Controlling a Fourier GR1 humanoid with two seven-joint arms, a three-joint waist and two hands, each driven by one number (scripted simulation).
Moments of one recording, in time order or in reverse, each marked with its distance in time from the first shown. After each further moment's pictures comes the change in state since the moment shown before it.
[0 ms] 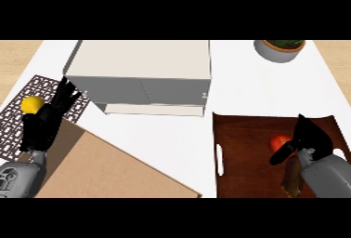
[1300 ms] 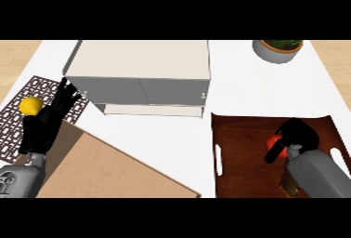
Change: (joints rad) left arm 0.021 -0.006 0.004 -0.034 -0.017 -0.018 0.029; right arm -0.044 0.113 -0.042 0.195 0.136 -0.003 -0.110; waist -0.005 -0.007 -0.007
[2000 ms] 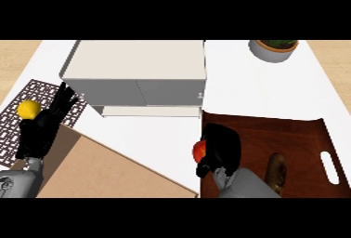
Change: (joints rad) left arm 0.034 0.000 0.012 -0.013 0.003 -0.005 0.004; right arm -0.027 0.329 0.289 -0.292 0.292 -0.010 0.051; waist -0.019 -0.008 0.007
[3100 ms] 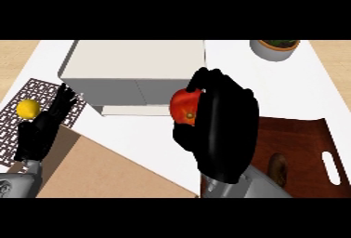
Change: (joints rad) left arm 0.018 0.000 -0.001 -0.034 0.000 -0.011 0.015; right arm -0.302 0.125 -0.145 -0.377 0.412 0.123 0.072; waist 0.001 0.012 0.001
